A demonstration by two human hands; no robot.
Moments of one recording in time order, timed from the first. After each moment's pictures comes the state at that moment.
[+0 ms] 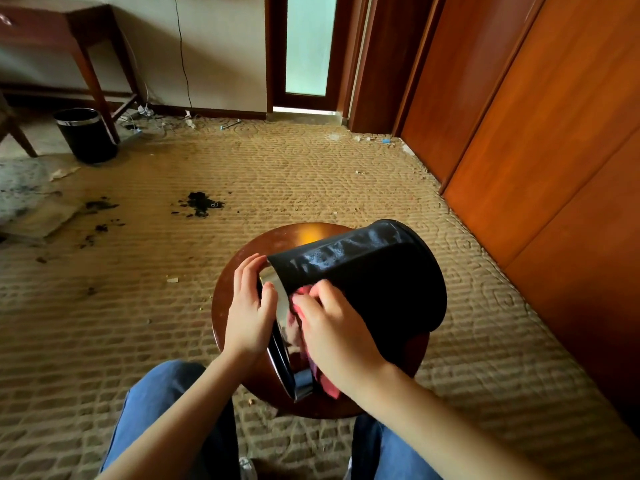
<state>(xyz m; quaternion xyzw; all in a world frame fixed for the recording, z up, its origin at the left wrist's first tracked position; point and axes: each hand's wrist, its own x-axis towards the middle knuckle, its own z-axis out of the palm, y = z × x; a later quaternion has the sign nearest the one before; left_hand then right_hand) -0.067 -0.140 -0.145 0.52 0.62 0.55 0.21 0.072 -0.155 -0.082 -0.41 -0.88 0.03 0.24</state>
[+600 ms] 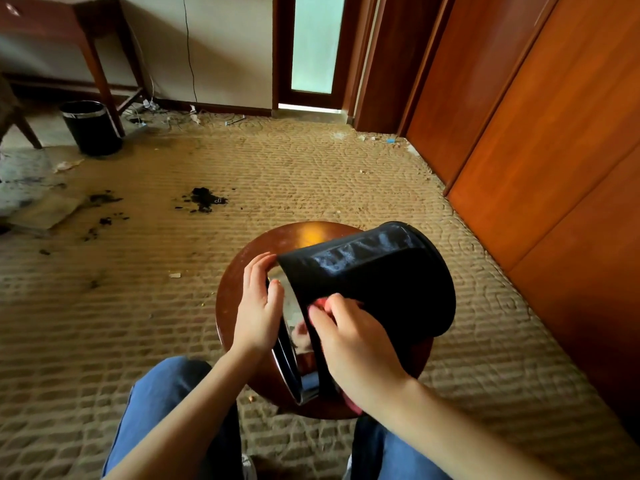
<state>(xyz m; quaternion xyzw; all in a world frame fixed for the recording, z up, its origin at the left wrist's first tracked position) -0.066 -0.138 -0.144 0.52 0.62 0.54 0.23 0.087 -0.165 -0.080 -0.40 -0.89 -0.07 0.20</state>
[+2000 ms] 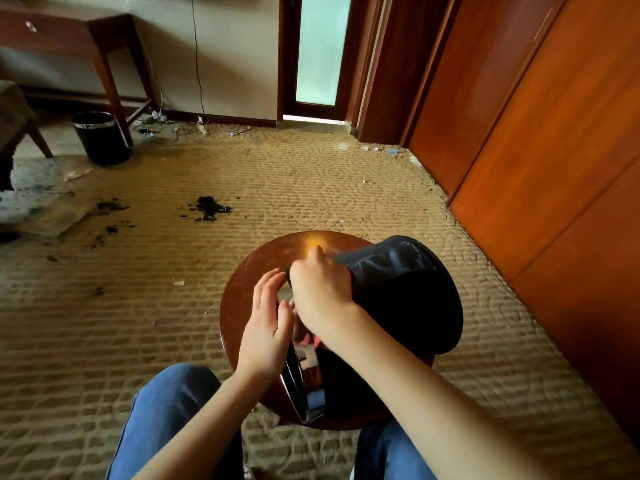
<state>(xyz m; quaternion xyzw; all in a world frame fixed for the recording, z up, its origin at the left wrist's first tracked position) -0.056 -0.156 -0.146 0.55 0.61 0.52 0.21 0.018 -0.112 -0.039 -0.51 -0.85 -0.07 0.03</state>
